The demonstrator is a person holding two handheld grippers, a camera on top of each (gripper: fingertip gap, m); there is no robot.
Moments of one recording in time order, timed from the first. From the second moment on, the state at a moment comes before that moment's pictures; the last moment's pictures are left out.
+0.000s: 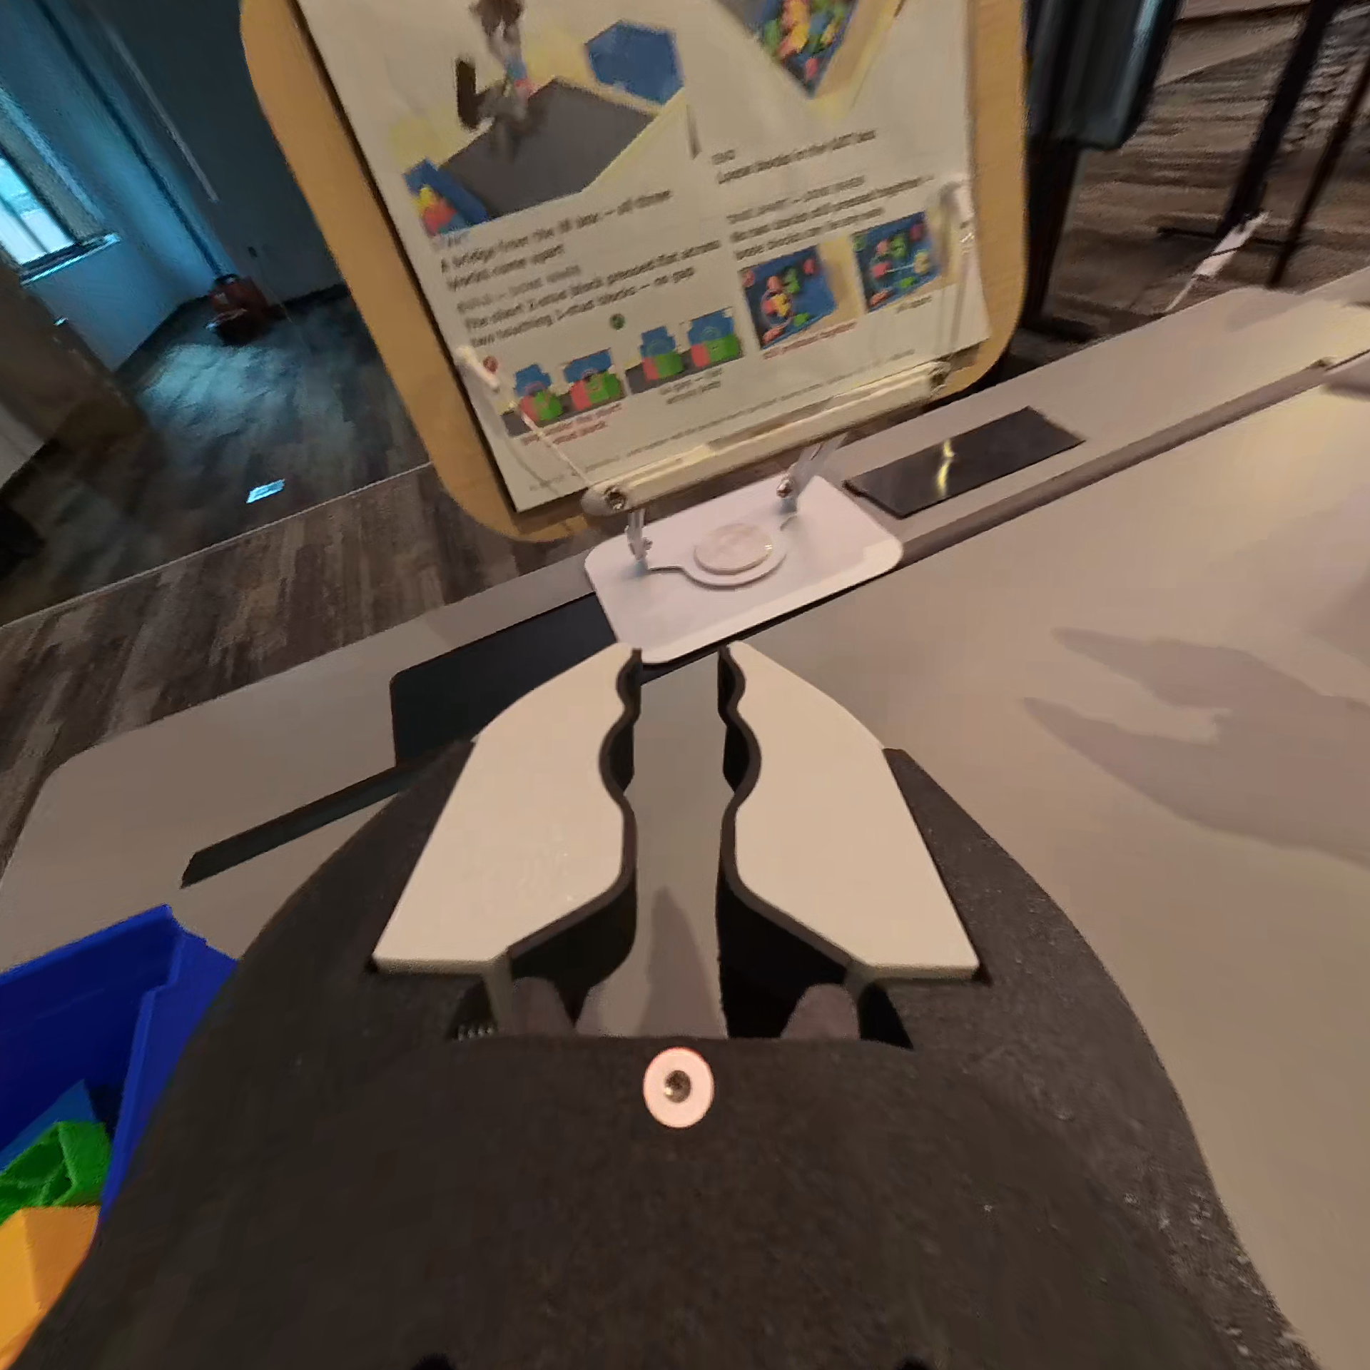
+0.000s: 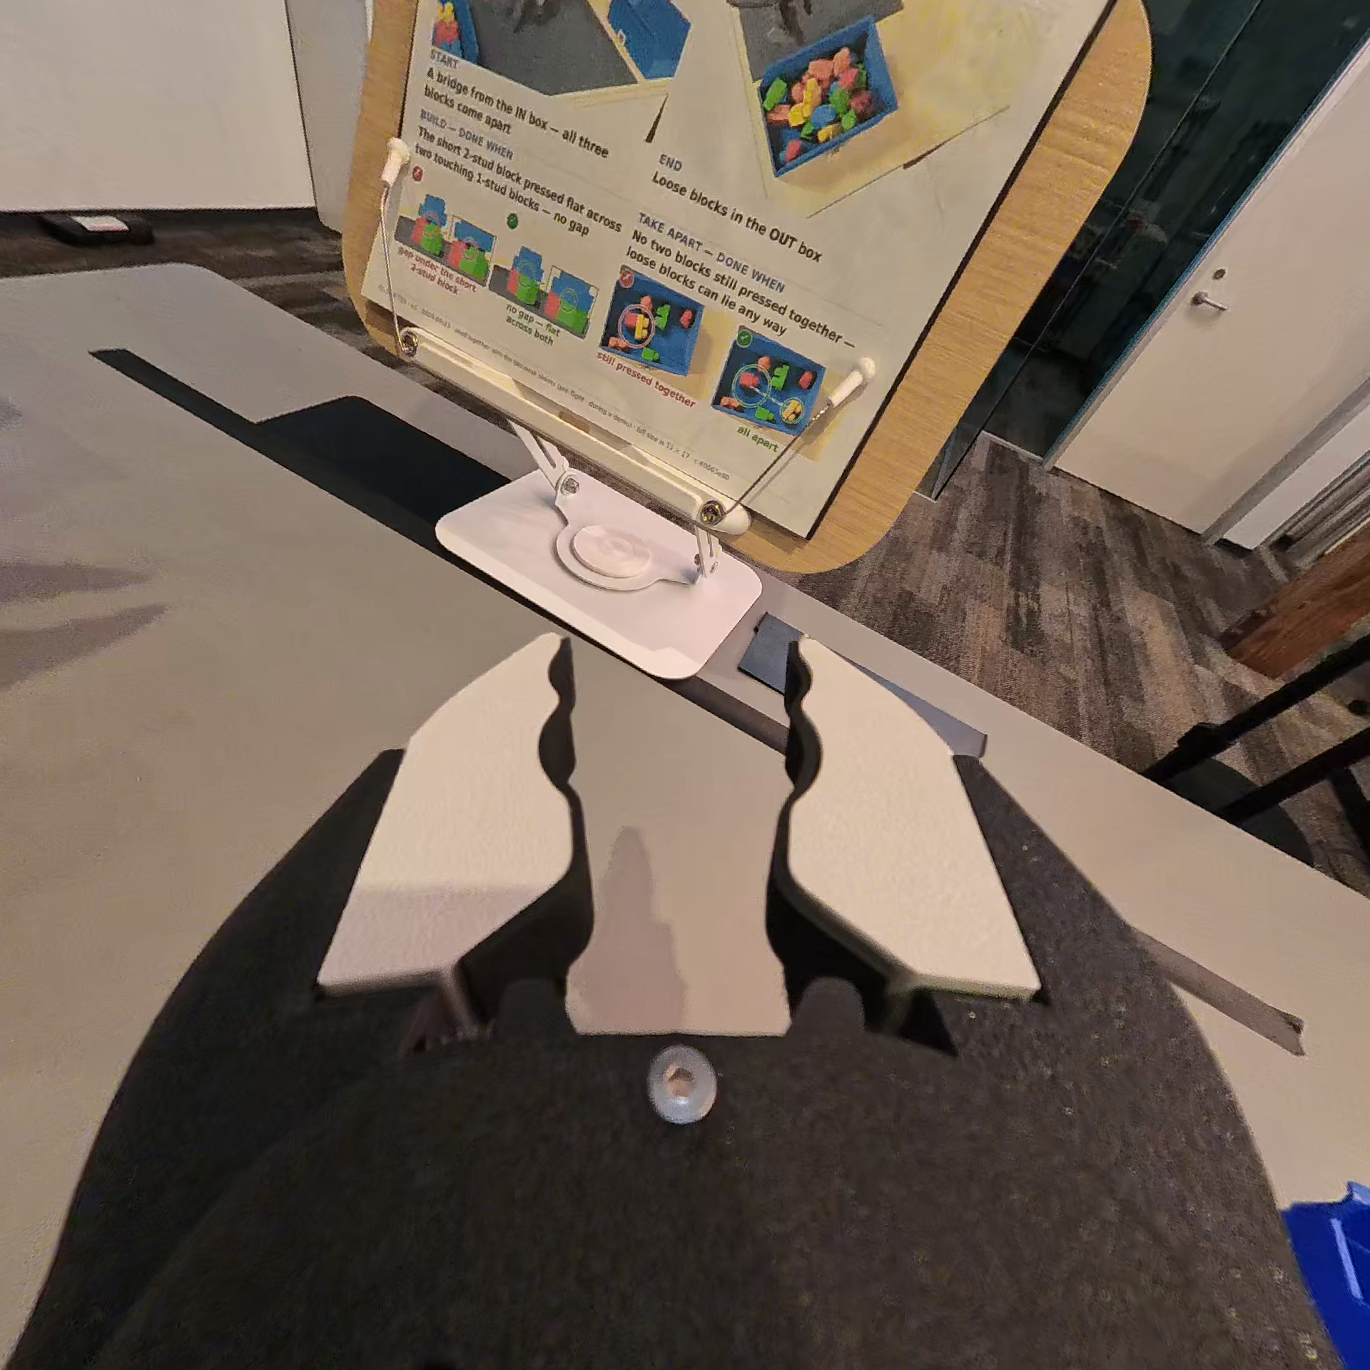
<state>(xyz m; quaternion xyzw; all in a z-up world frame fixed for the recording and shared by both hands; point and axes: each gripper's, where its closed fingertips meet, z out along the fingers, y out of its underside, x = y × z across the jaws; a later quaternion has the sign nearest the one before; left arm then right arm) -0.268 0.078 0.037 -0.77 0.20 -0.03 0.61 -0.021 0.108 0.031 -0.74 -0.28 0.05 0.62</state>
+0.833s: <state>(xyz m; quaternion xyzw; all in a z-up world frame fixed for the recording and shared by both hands) -0.563 -0.091 -0.053 -0.88 0.34 0.15 0.29 -0.012 0.107 0.015 -0.77 -0.28 0.12 0.57</state>
